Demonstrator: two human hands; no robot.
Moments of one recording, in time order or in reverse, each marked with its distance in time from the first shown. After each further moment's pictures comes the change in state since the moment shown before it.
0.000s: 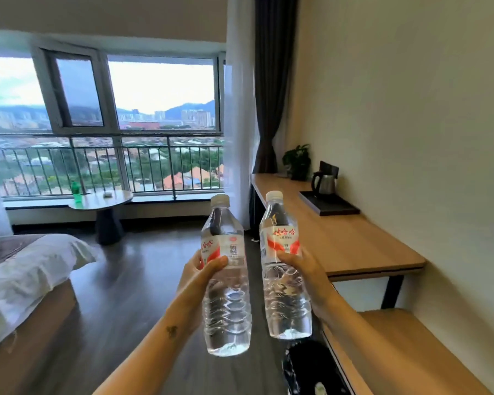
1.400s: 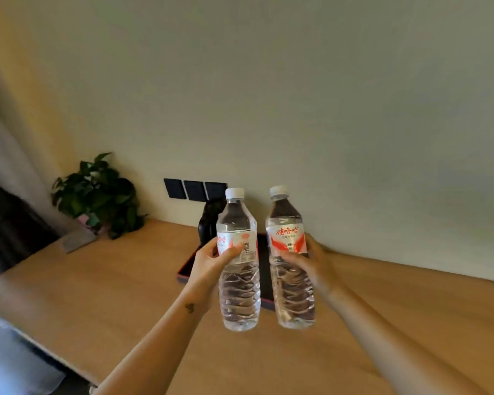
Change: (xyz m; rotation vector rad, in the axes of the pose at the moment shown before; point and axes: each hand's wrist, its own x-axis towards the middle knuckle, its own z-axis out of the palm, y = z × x) left_hand 1.097 -0.290 0.207 0.085 -0.974 -0.241; right_hand 0.838 0.223 -0.369 -0.145 1.071 0.095
